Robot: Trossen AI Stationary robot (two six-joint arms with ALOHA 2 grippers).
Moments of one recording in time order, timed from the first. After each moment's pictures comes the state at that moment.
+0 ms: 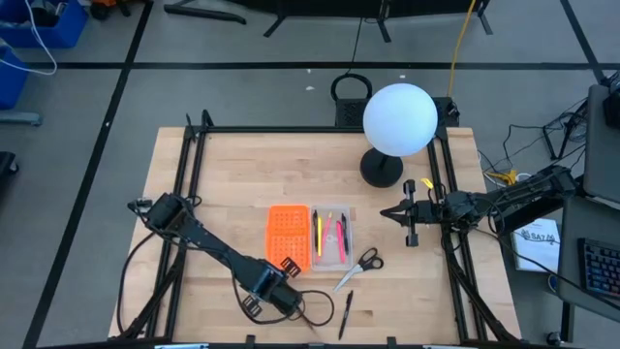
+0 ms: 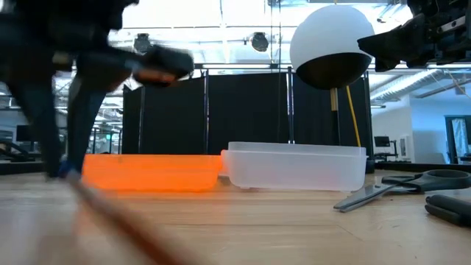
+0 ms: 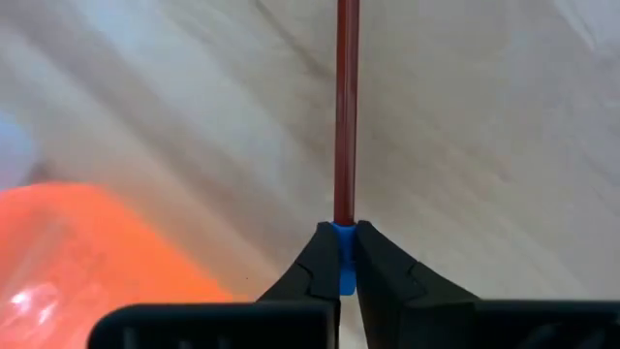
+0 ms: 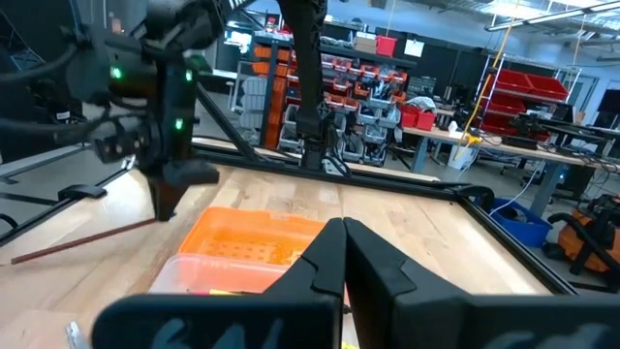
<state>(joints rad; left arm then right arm) -0.56 2.02 1.46 -0.86 -0.02 0.24 0.25 0.49 0.07 0.46 0.26 -0.17</state>
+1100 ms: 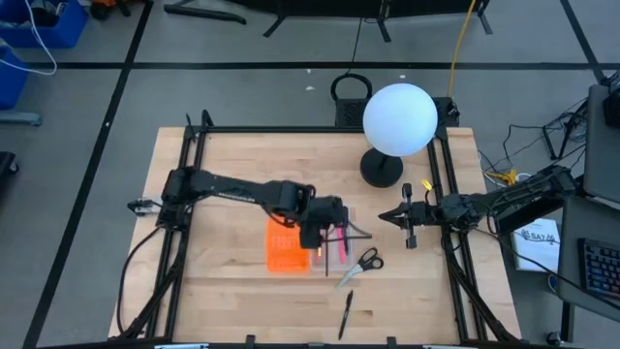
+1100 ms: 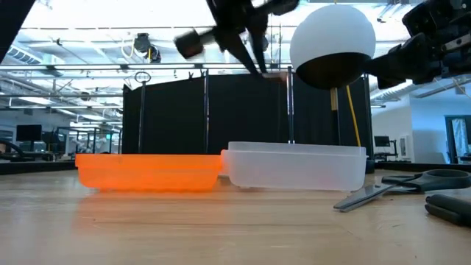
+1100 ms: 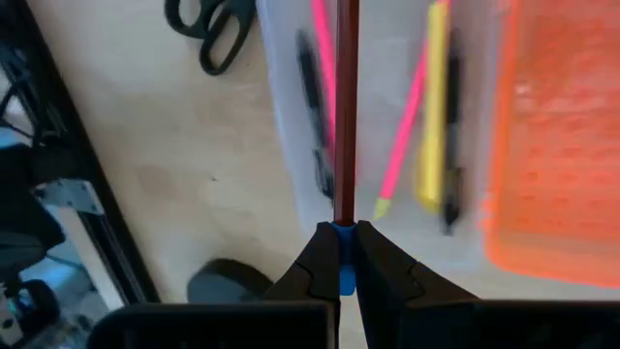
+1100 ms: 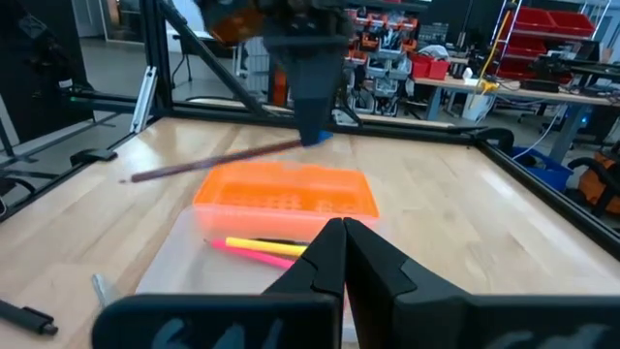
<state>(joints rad) -0.11 2.02 1.84 -0.93 -0.12 1.58 0.25 0.49 0.04 0.36 0.26 -0.06</state>
